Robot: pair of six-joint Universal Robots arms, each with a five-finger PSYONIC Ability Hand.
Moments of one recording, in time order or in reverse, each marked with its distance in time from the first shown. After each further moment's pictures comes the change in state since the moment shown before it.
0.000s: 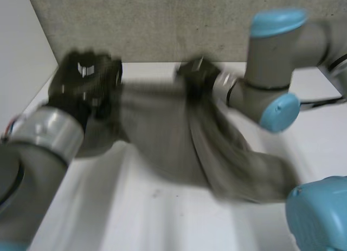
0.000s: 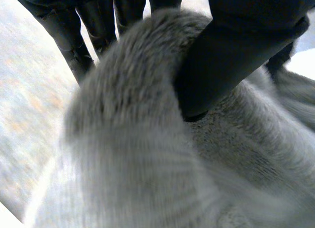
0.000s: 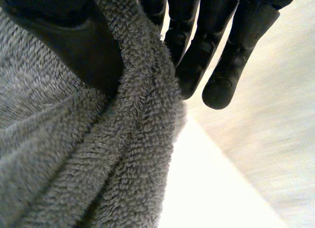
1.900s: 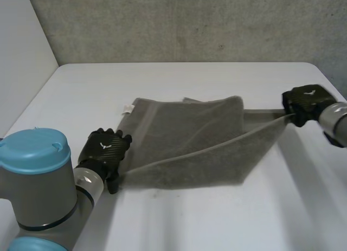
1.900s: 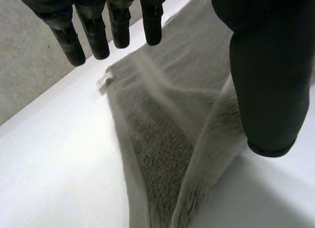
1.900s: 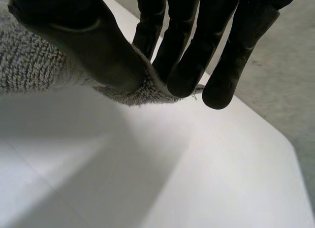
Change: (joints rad) left arm 0.053 -0.281 -0.226 0.066 -0.001 -0.012; right arm -0.508 -0.586 1.260 -0.462 -0.031 -0.090; left_hand -0.927 -0.924 -0.924 -0.921 -0.939; right_hand 0.014 0.002 0.017 -0.001 0.028
